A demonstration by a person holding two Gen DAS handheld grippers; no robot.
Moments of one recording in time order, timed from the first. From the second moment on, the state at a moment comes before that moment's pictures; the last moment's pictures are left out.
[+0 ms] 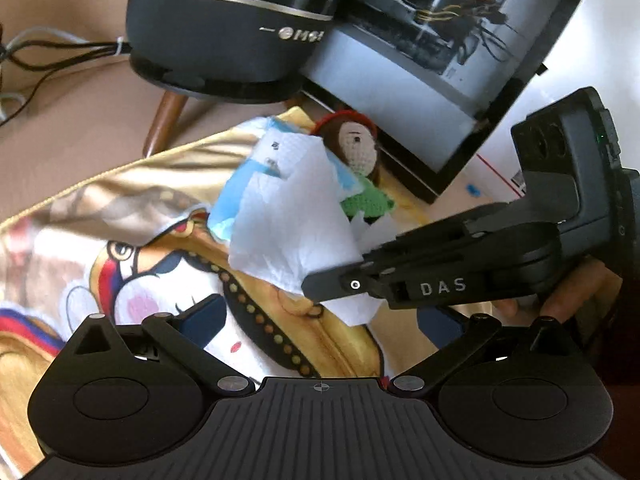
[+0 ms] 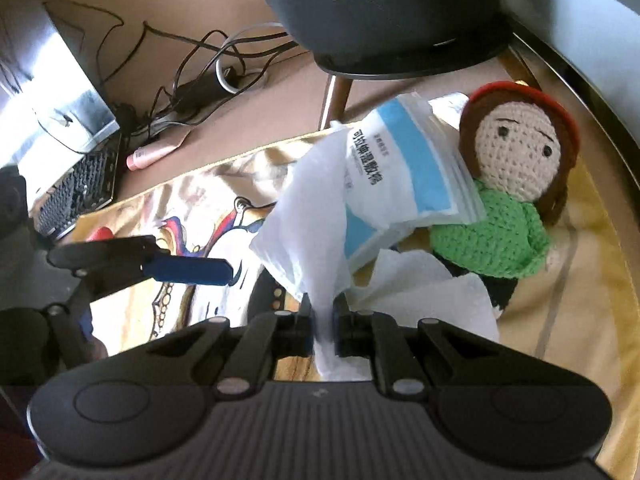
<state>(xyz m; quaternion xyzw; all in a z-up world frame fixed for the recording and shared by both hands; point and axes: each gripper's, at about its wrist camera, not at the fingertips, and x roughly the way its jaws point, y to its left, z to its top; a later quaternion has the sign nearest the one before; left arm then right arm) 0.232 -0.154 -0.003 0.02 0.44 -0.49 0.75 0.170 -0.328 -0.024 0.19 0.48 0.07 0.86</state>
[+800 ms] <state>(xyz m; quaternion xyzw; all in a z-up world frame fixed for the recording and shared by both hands) 0.260 -0.235 0.013 0.05 0.38 -0.55 0.74 0.118 -0.430 0.052 0.22 0.36 -0.04 0.90</state>
